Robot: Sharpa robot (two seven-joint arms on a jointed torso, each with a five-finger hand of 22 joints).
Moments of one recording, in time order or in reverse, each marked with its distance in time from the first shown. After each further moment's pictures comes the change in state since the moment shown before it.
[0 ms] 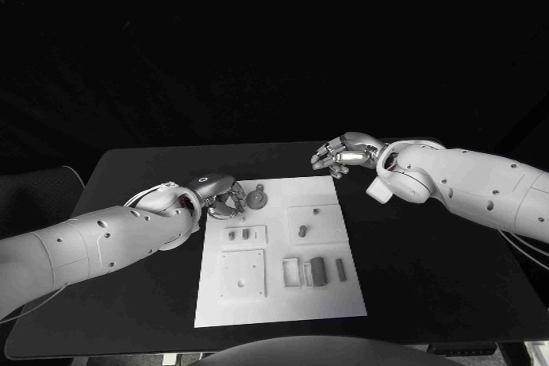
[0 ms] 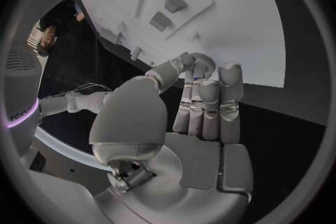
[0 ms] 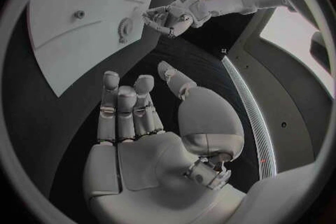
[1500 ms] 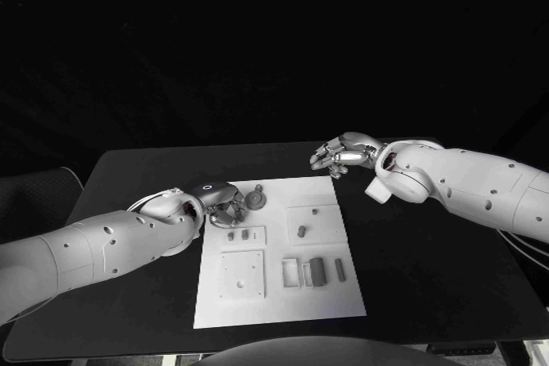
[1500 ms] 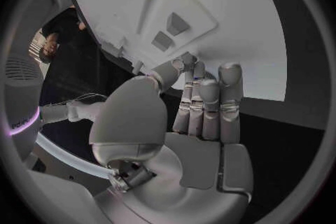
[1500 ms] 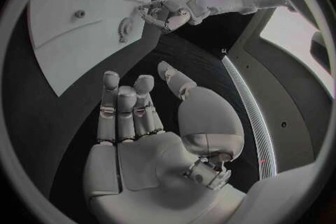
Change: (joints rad) left arm -0.004 0.020 -0.029 -0.010 -0.040 0.025 -0.017; left_hand 0.001 -0.002 0.000 0.000 0.000 0.002 0.002 -0.002 0.000 0.002 0.002 -0.005 0.003 0.000 0.000 0.000 -0.005 0.000 -0.002 0.002 -0.008 0.000; right arm 0.000 0.001 0.000 -0.002 0.000 0.000 0.000; right_hand 0.000 0.000 0.000 0.000 0.000 0.000 0.000 0.000 0.000 0.000 0.000 0.000 -0.001 0.002 0.002 0.000 -0.001 0.000 0.000 0.000 0.000 0.000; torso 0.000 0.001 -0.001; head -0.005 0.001
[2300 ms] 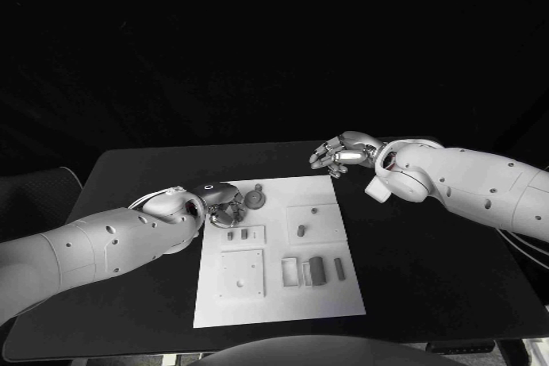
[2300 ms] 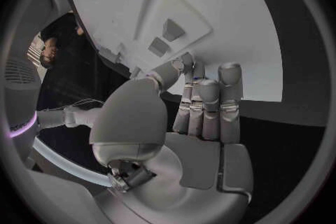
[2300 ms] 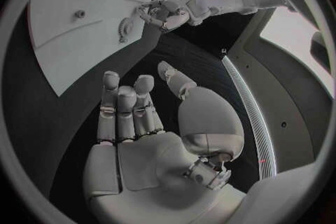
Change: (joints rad) left arm 0.003 0.007 0.003 -0.002 -0.051 0.046 -0.049; left_hand 0.000 0.000 -0.003 -0.003 0.000 -0.002 -0.002 0.004 -0.001 0.002 0.002 -0.006 0.003 -0.004 -0.003 0.000 -0.002 0.000 -0.005 -0.002 0.000 0.001; right arm 0.000 0.000 0.000 0.000 0.000 0.000 0.000; right_hand 0.000 0.000 0.000 0.000 0.000 -0.001 0.001 0.000 0.000 0.000 0.000 0.000 0.000 -0.002 -0.002 0.000 0.000 0.000 0.000 0.000 0.000 0.000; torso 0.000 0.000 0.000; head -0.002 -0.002
